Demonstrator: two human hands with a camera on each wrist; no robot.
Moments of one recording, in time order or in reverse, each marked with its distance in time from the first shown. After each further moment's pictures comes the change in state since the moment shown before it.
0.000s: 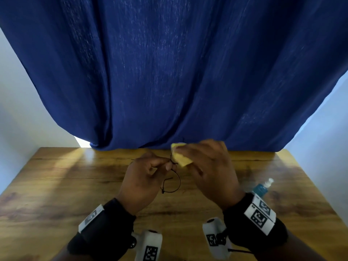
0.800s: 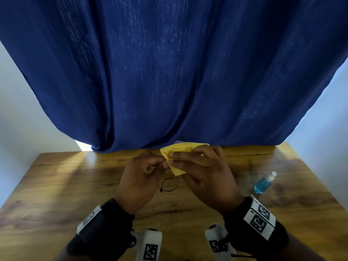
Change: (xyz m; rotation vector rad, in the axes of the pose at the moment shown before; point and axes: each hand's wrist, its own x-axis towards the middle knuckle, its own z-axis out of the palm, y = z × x) left_hand 0.001 -0.007 -0.022 0.010 -0.016 0.031; right_hand -0.010 -0.021 0.015 -0.002 -0.054 -0.053
